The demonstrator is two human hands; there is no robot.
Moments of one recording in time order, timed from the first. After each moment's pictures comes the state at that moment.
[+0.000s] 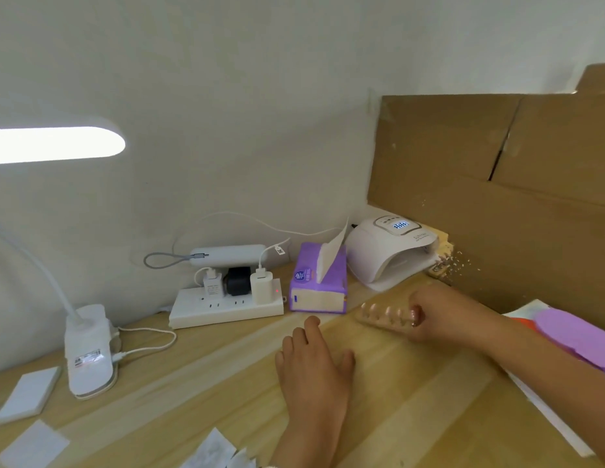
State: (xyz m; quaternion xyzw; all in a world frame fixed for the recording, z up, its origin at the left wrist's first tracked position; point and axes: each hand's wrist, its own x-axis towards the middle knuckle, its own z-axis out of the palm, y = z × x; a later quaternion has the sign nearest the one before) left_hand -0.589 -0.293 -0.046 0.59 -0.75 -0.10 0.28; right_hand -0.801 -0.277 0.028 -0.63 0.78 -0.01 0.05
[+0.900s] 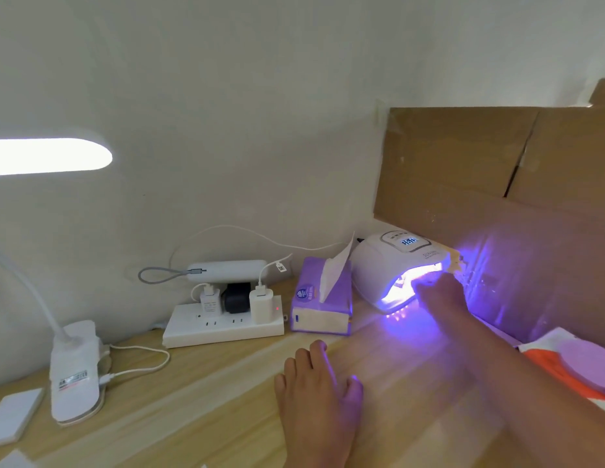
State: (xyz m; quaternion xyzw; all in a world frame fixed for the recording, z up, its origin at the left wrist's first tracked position) left_hand -0.596 -0.295 -0.040 0.57 -0.77 -0.03 0.28; right_hand -0.840 -0.367 -0.008 -0.32 0.83 -0.45 0.10
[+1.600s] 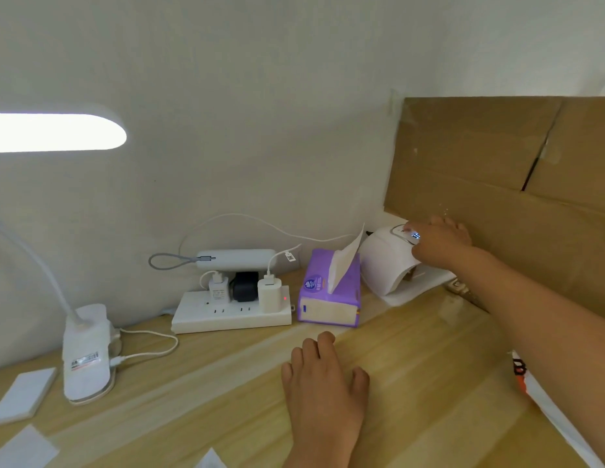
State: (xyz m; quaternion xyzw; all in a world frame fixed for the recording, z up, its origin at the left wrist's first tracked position) left_hand -0.591 -0.296 -0.047 0.58 -0.76 -0.09 0.28; right_hand -0.856 -0.408 0.063 -0.54 0.84 -0.06 -0.04
